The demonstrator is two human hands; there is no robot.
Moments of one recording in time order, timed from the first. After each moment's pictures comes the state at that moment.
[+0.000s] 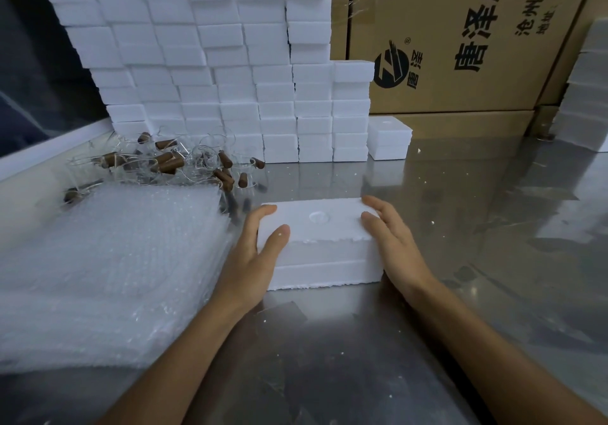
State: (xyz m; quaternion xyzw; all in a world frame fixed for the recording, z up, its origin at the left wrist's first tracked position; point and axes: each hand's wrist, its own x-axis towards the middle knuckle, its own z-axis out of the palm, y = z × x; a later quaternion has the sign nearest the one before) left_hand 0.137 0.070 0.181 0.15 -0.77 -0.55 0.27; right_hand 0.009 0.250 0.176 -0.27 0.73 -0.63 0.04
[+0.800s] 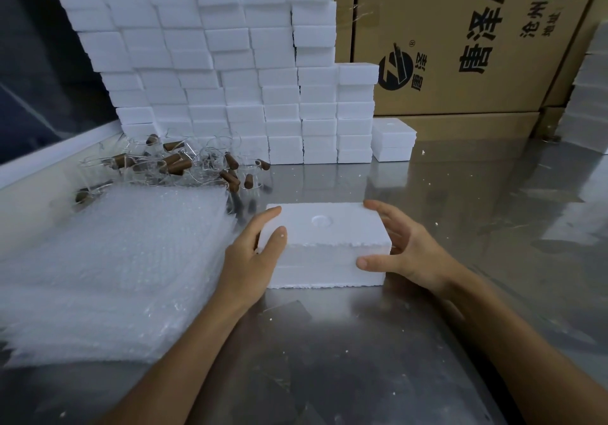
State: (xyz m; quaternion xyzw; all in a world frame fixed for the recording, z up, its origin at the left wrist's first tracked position) left_hand 0.142 0.058 0.178 0.14 -0.81 -0.48 0.31; right_hand -0.005 0.279 0.188 -0.37 0.69 -0.59 0.18
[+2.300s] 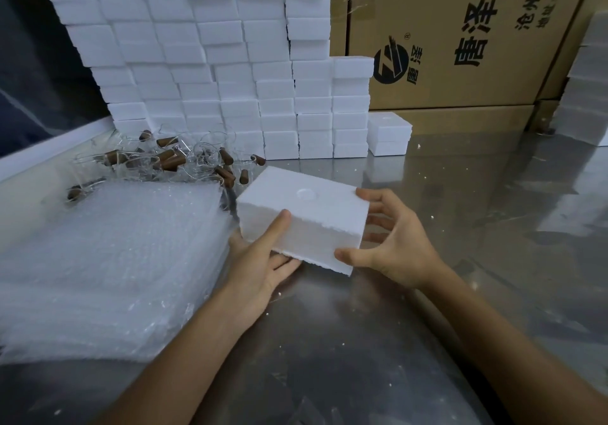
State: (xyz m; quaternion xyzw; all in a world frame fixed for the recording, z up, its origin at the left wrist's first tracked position) left_hand 0.136 0.086 0.189 0.20 -0.46 -0.83 0.25; right_hand 0.007 0.261 0.186 -0.36 0.72 -0.59 0.02
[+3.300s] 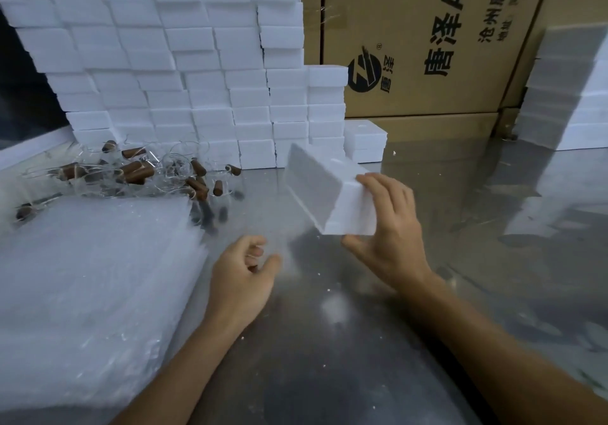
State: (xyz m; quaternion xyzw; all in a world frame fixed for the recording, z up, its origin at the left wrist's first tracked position) left_hand 0.123 0.080 0.172 0.24 -0.81 -0.46 0.29; right_hand -0.017 0.265 0.184 -0.38 0.78 -0.34 -0.37
